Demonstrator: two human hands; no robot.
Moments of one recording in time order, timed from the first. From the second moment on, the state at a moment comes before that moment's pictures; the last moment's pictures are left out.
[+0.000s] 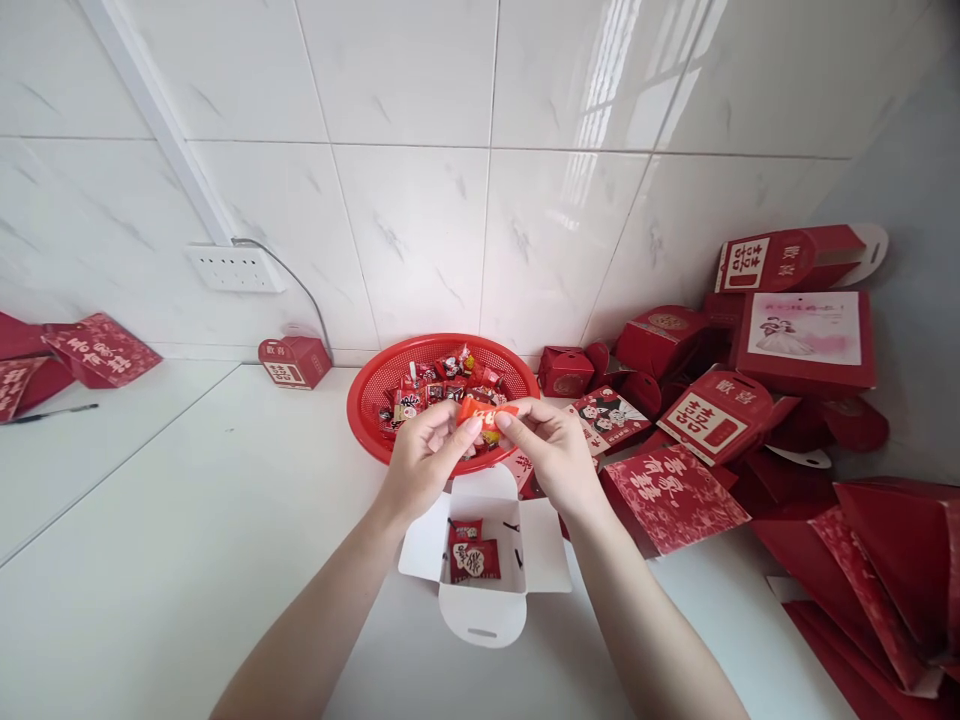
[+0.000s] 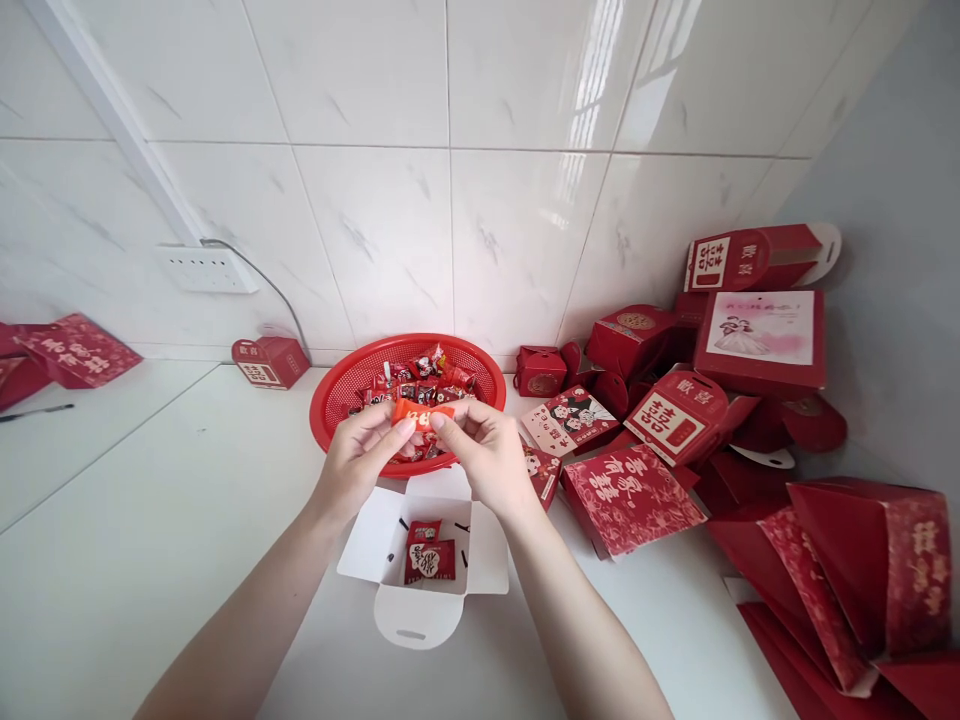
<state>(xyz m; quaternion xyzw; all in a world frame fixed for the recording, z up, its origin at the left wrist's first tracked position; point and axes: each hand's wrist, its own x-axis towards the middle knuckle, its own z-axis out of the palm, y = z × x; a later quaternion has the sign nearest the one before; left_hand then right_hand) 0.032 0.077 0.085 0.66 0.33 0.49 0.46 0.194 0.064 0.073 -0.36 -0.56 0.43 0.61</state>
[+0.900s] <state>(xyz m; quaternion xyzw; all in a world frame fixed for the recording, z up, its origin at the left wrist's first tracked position) 0.008 0.081 0.088 0.72 0.42 0.42 0.36 0.217 0.062 0.068 -0.37 -0.66 0.38 0.54</state>
